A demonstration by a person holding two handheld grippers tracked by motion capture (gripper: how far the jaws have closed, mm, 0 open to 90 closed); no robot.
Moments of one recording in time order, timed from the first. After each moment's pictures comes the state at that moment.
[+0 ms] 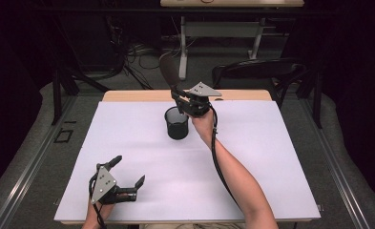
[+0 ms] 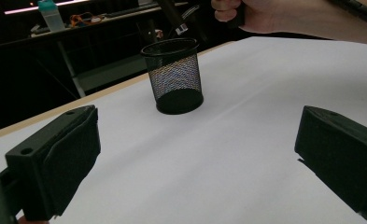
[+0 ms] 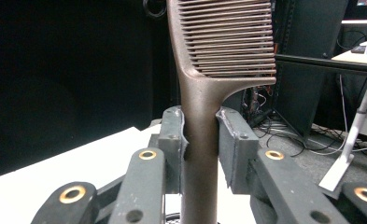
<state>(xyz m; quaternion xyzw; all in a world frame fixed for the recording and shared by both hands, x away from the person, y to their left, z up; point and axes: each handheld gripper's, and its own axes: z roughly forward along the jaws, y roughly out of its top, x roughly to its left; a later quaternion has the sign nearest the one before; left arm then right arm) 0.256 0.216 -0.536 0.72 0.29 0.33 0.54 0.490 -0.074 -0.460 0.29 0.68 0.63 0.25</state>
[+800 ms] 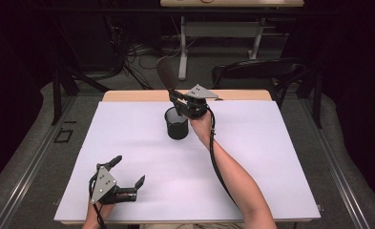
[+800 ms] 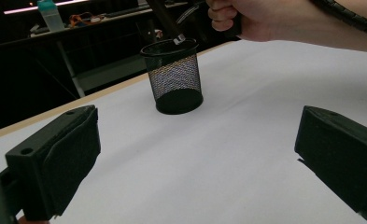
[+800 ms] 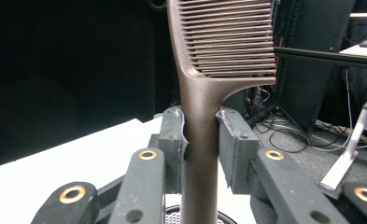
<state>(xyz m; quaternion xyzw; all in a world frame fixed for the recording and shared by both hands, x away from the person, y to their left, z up) 0.256 0.217 -0.537 0.72 0.29 0.32 0.54 0.493 -0.067 -0.471 0.28 0.69 0.62 0.25</state>
